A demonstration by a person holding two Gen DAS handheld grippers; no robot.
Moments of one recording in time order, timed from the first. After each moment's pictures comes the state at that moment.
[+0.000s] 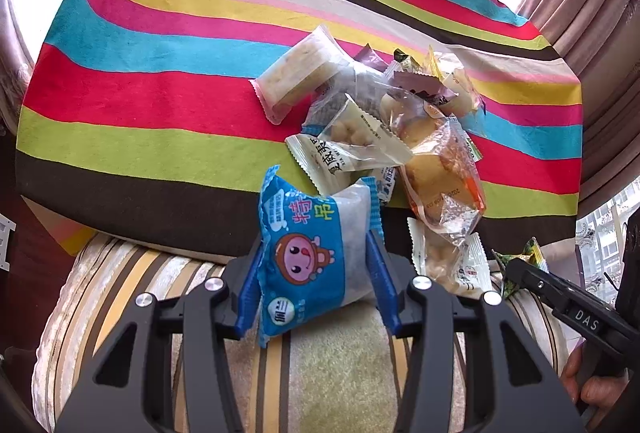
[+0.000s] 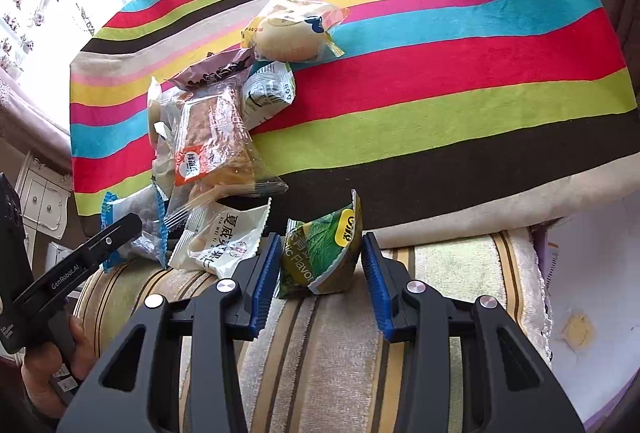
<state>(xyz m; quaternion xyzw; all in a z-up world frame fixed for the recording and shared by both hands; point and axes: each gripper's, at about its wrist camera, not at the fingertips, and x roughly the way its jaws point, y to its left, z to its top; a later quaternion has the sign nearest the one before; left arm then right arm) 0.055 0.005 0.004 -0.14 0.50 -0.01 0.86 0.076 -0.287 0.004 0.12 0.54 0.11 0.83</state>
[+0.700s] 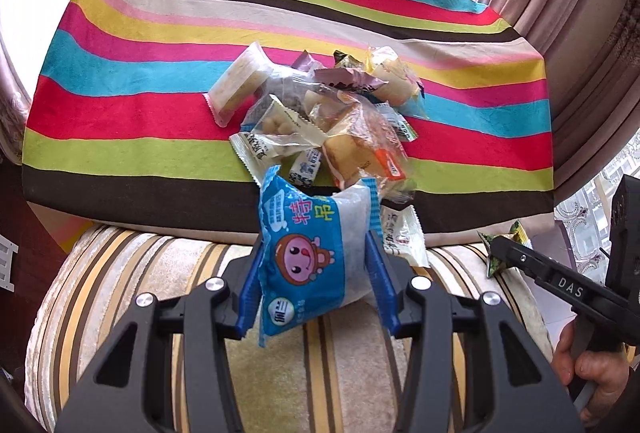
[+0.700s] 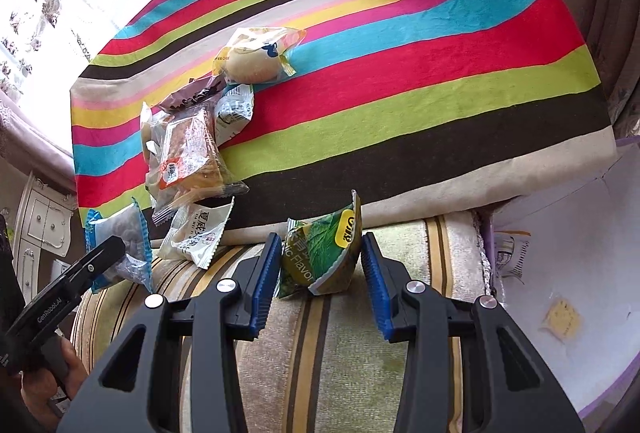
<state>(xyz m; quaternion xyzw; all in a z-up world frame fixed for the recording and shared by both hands) 0.026 -0.050 0.034 -0.11 0.48 -0.04 0.87 0.054 -0.336 0.013 0.15 0.52 0.09 0.84</state>
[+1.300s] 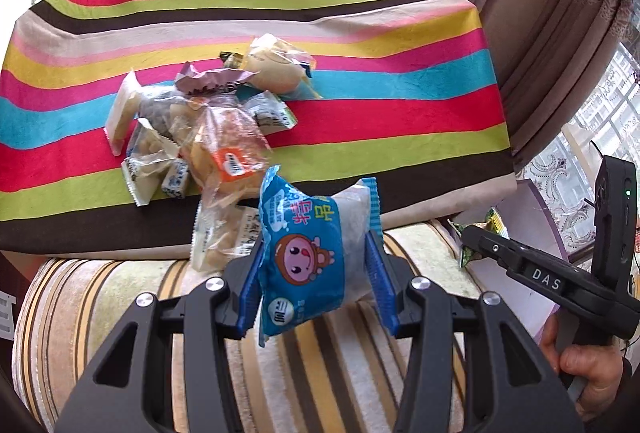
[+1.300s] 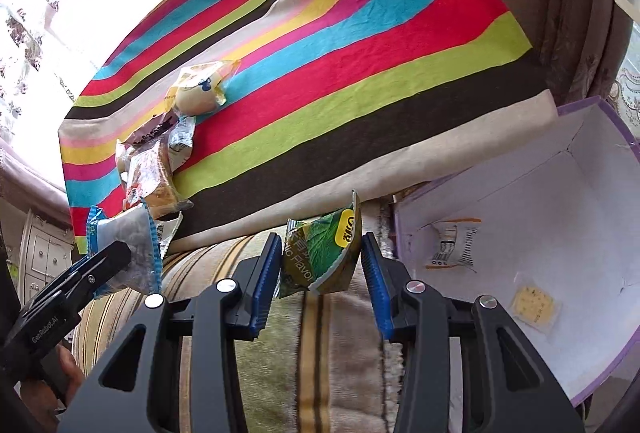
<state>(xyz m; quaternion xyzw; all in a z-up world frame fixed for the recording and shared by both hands) 0.034 -0.149 0.044 -0.04 0.48 -0.12 0.86 0.032 -0.411 0.006 0.20 0.50 0.04 0.84</state>
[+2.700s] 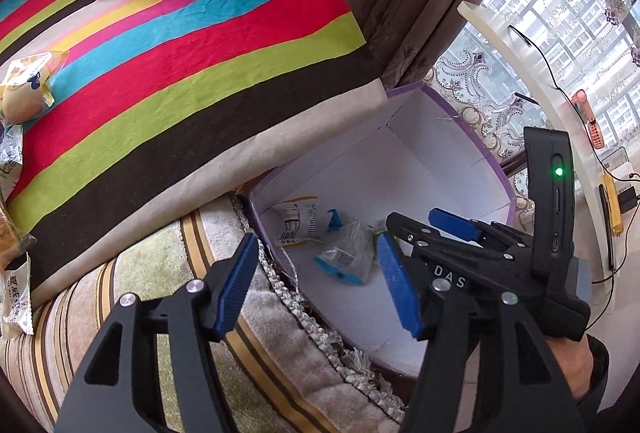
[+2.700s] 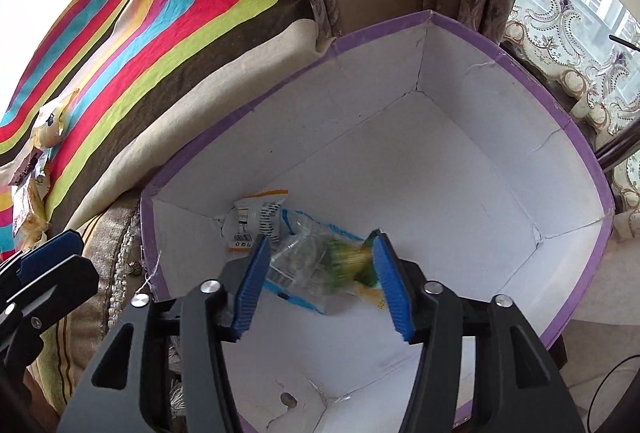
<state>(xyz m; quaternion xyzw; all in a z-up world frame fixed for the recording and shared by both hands) 0.046 -0.331 0.002 0.04 0.55 -0.31 0.78 -0.006 -0.526 -0.051 0.20 0.55 -0.12 0.81</state>
